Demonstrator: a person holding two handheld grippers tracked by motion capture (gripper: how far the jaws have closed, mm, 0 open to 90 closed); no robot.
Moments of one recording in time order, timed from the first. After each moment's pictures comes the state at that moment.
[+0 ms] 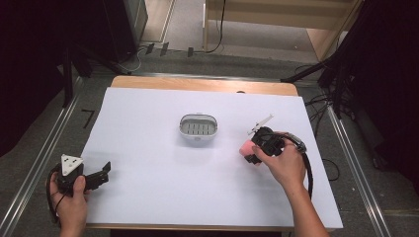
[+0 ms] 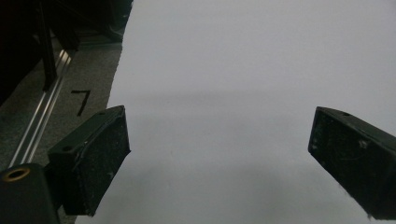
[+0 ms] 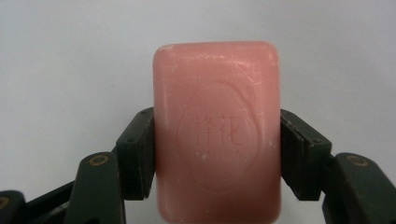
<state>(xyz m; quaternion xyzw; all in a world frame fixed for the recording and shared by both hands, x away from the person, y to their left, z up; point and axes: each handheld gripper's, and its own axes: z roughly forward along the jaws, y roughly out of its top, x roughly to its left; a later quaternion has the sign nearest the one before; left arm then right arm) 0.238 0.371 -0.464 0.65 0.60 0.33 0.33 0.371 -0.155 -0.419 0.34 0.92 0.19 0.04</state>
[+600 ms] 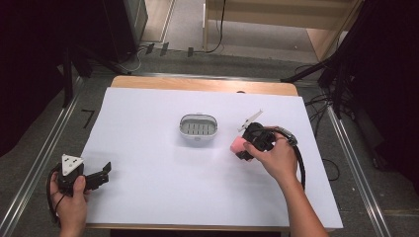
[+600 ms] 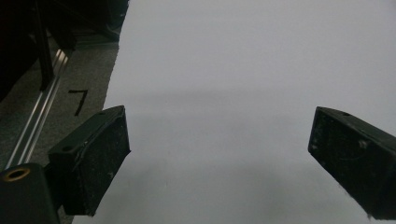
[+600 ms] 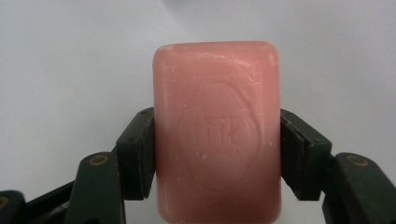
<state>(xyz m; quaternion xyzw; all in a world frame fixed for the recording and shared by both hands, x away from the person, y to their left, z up) 0.239 0.371 -0.464 0.66 0.60 0.32 0.33 0.382 -0.131 -0.410 0.29 0.93 0.21 0.04</state>
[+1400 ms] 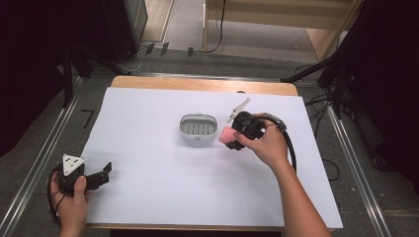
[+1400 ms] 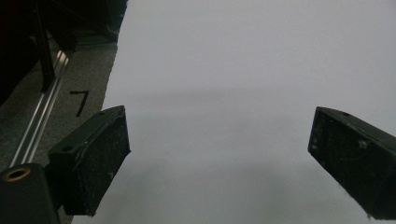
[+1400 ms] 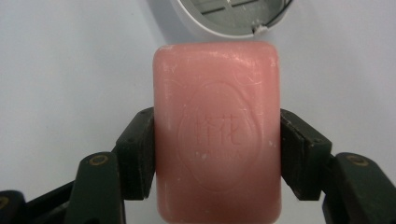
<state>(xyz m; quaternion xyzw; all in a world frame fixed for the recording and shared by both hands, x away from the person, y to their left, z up) 0.239 0.370 -0.464 0.66 0.59 0.32 0.33 0.405 -0.100 -0.390 0.21 0.95 0.23 0.05</state>
